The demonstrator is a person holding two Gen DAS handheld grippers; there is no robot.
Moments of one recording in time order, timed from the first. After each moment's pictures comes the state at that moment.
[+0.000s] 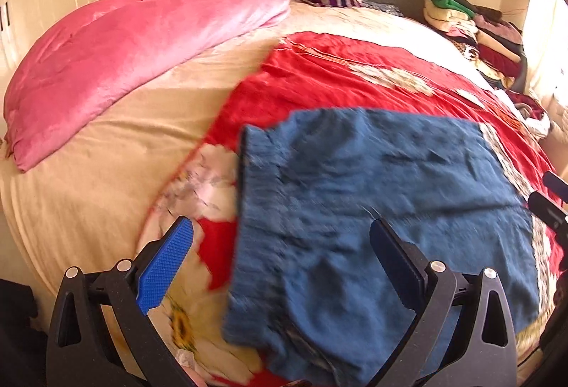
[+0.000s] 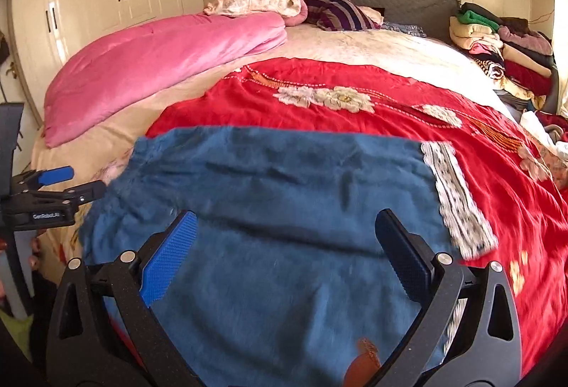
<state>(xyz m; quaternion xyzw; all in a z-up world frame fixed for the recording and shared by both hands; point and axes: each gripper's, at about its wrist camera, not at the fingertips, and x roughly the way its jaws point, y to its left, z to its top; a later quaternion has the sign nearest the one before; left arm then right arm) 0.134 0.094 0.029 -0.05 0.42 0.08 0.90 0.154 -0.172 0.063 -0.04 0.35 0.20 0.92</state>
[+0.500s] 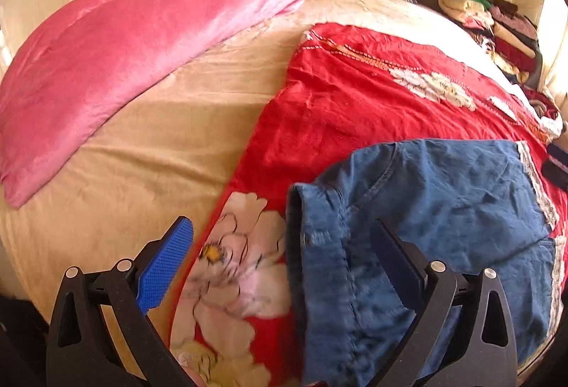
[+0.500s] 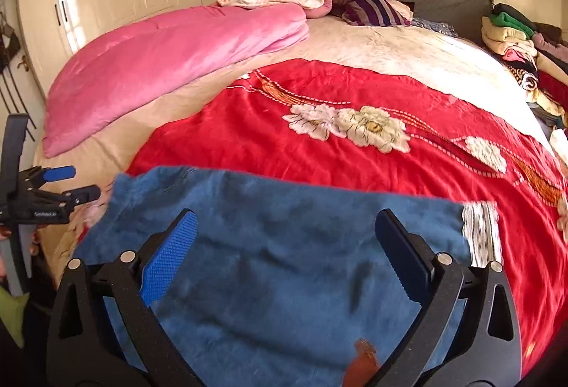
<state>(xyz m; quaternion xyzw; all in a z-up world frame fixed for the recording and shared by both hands) 0.222 0.149 0.017 -0.04 0.46 0.08 0.89 0.271 -0.139 0.064 -0.06 0.37 0.24 0.89</state>
